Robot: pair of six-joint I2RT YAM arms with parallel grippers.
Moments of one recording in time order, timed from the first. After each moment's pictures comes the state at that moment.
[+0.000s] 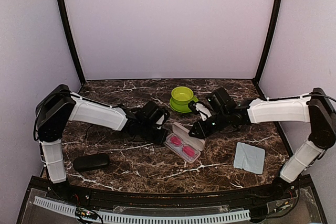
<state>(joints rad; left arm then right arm) -0.90 1.94 1.17 -0.22 0.00 -0.43 0.78 1.58 0.96 -0.29 -0.28 0.23</state>
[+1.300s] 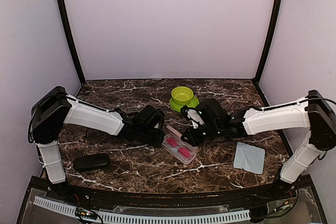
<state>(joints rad) -0.93 1.89 1.09 -0.18 -0.12 -0.54 0.96 1.59 0.91 -0.14 -0.07 0.35</state>
